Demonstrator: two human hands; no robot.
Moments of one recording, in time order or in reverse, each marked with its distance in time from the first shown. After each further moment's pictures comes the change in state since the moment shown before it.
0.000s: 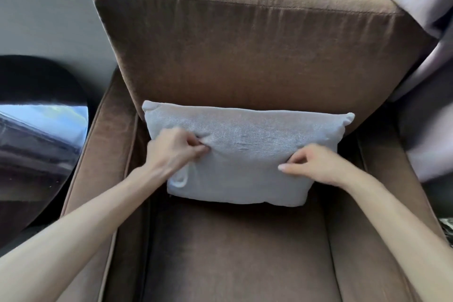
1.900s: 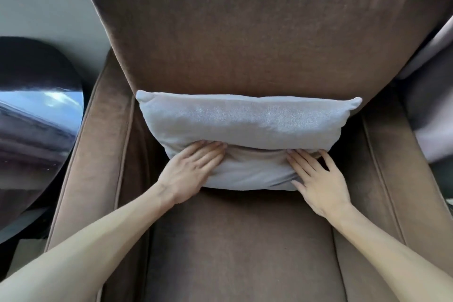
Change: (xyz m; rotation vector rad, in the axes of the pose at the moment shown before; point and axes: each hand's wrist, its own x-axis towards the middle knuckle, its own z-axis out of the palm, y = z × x) left_hand -0.024 -0.068 0.105 0.746 0.012 0.780; right_hand 0.014 0.128 0.116 -0.952 0.409 -0.286
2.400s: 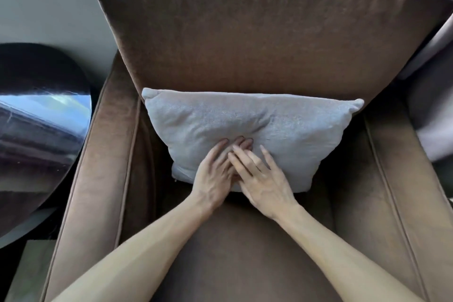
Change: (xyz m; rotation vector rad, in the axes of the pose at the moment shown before) left_hand 0.030 0.062 -0.014 0.145 0.018 -0.147; right_hand 0.045 -0.116 -0.055 0.184 0.377 -0.168
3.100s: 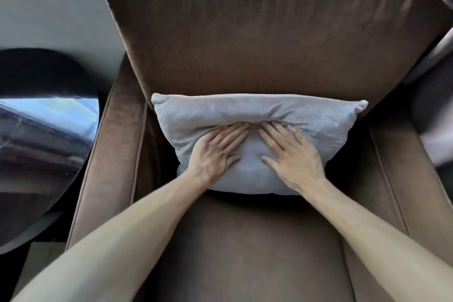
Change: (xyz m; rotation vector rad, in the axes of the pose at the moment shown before) left_hand 0.032 -0.062 0.007 -0.145 0.004 0.026; right_hand 0.024 0.076 -0.011 -0.115 -0.150 0.117
